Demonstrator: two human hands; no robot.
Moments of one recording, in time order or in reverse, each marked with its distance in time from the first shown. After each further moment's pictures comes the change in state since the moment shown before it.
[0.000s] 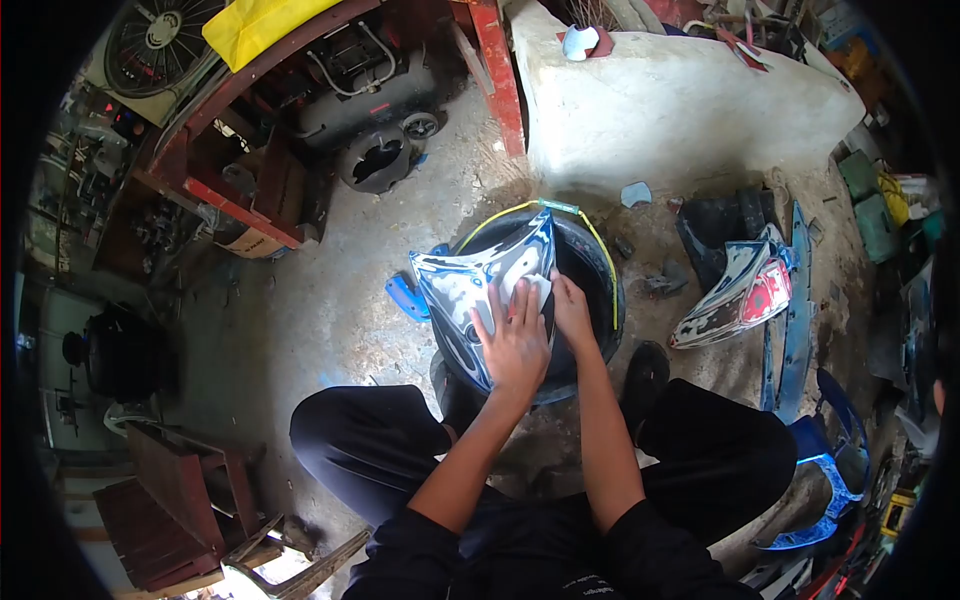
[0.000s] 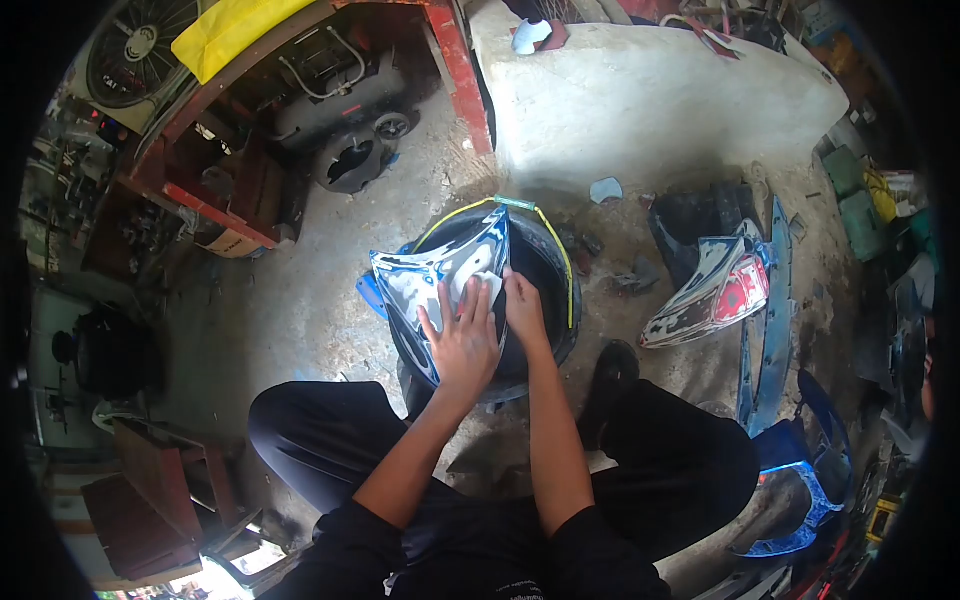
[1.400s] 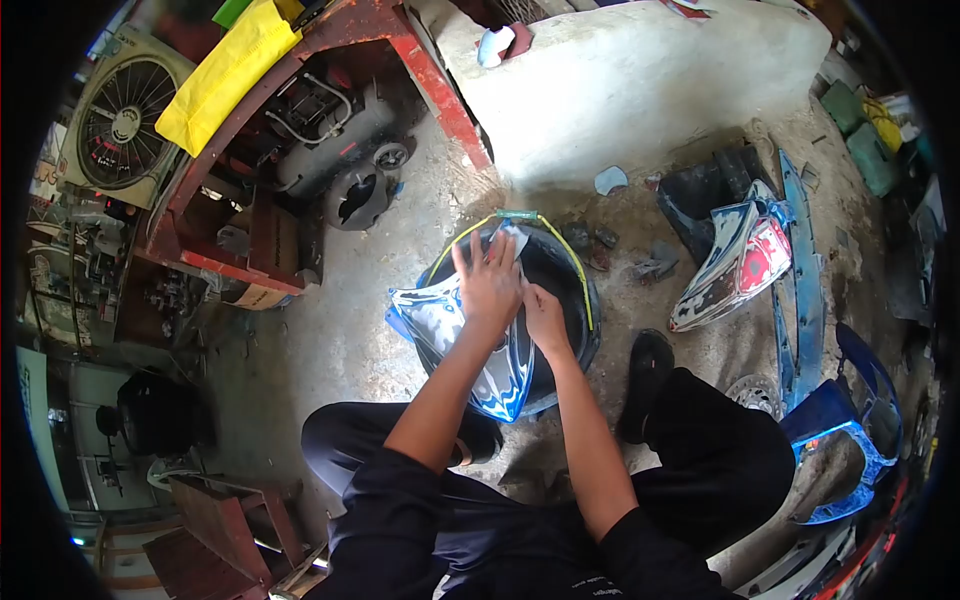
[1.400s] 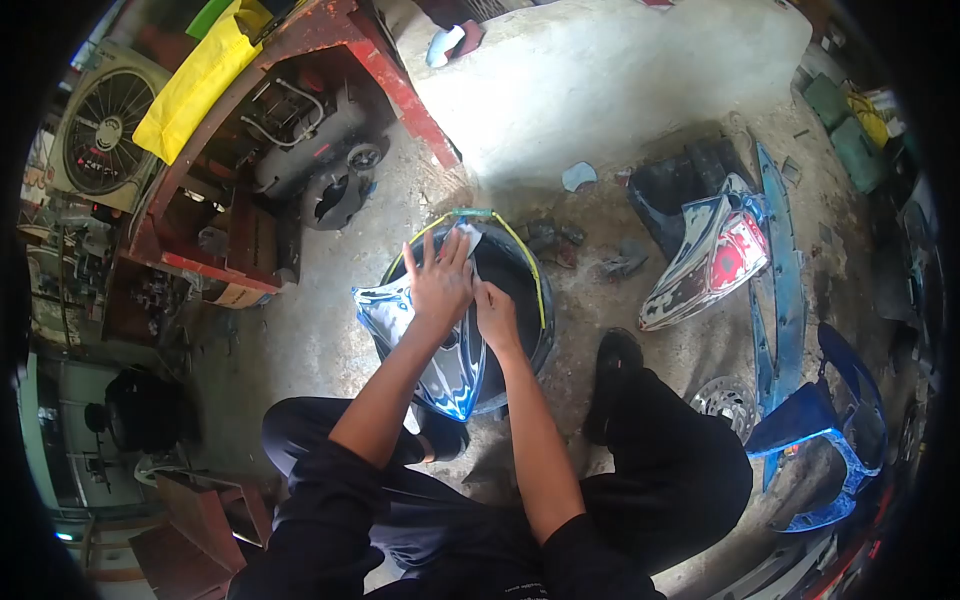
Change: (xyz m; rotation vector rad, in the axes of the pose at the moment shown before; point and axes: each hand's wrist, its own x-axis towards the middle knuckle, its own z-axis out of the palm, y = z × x) left_hand 0.118 -0.005 0.028 0.224 0.041 0.345; right_hand -0.010 -0.012 0.004 -0.054 0.111 -0.019
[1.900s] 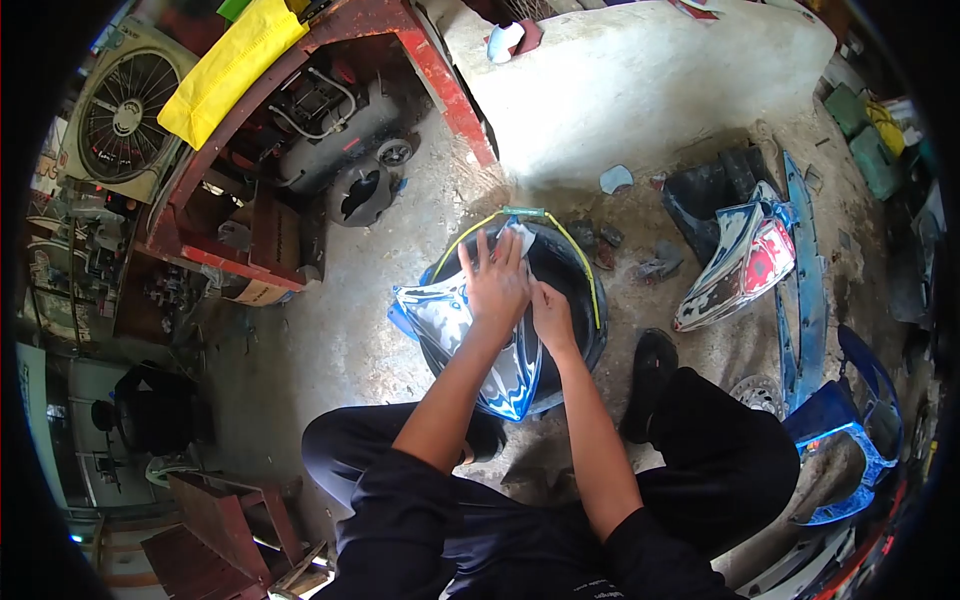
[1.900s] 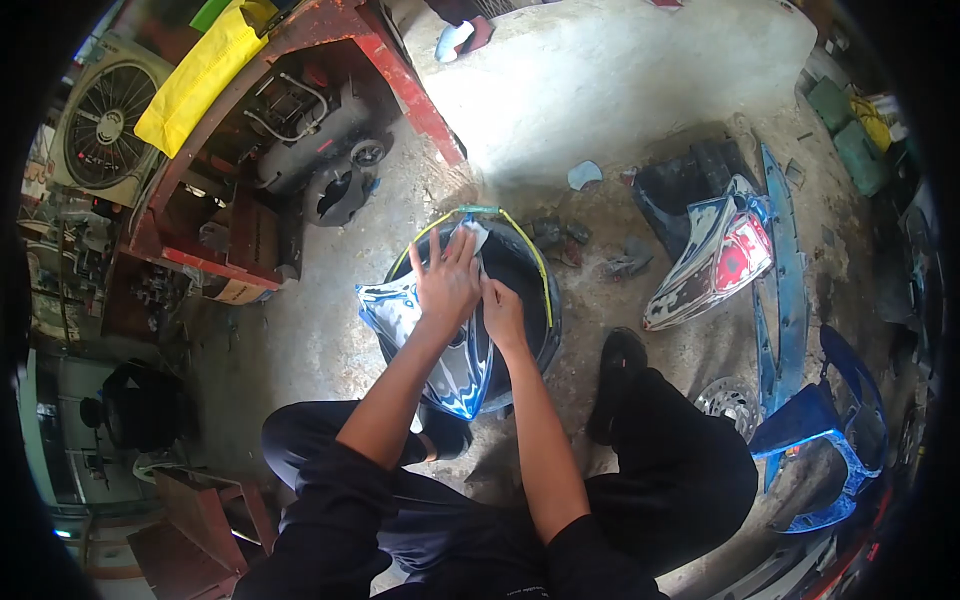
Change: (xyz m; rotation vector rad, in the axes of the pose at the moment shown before) left_hand -0.003 0.001 0.007 -0.002 0.040 -0.025; right_hand 0.000 -0.003 -0.001 -0.014 0.041 -0.042
